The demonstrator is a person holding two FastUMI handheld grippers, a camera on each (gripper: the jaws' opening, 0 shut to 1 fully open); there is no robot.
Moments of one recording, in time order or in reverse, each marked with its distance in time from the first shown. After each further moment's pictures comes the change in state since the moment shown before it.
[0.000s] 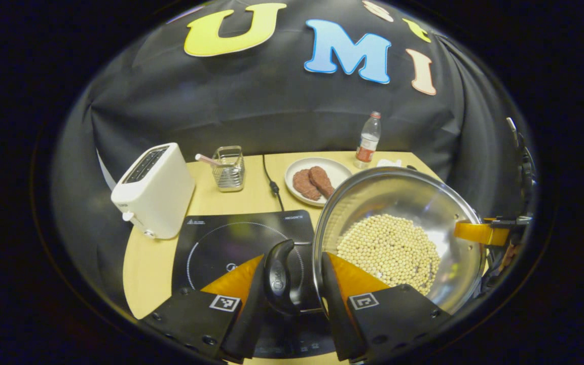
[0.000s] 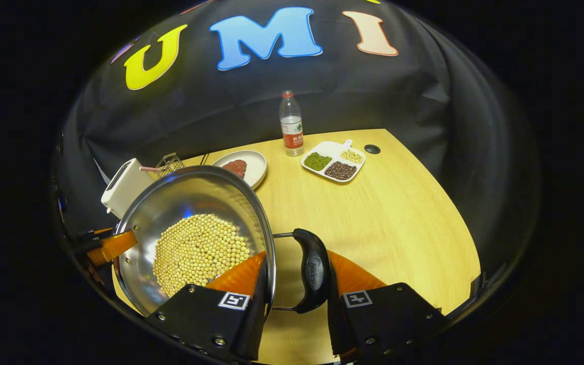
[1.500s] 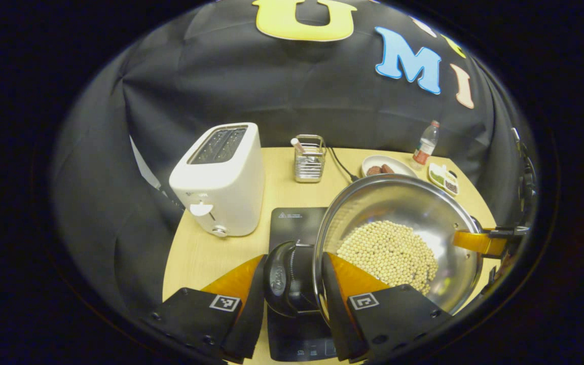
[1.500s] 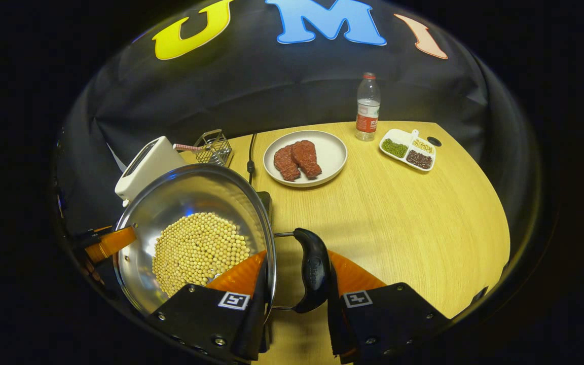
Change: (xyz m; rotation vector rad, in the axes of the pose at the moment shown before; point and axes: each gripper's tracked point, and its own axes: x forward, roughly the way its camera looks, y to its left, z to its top) left arm 0.004 0.199 -0.026 -0.079 0.030 0.094; right arm 0.055 0.174 -0.023 -0.029 0.057 0.083
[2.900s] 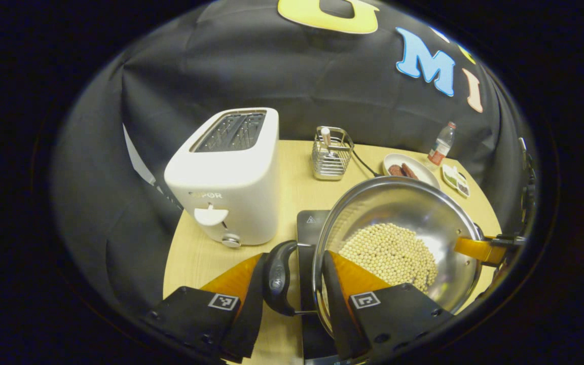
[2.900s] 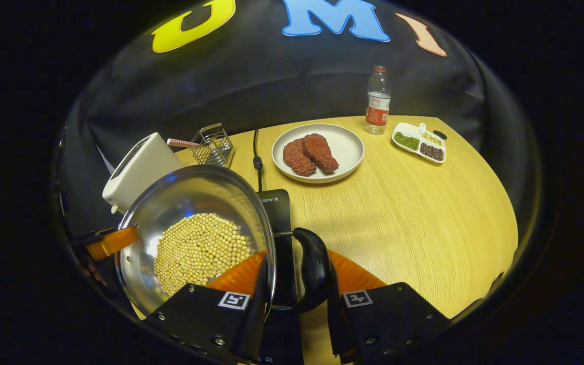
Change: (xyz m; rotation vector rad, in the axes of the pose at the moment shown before) left arm 0.044 0.049 -0.003 -0.034 0.013 -0.029; right arm 0.039 0.039 -0.006 0.036 -0.021 -0.044
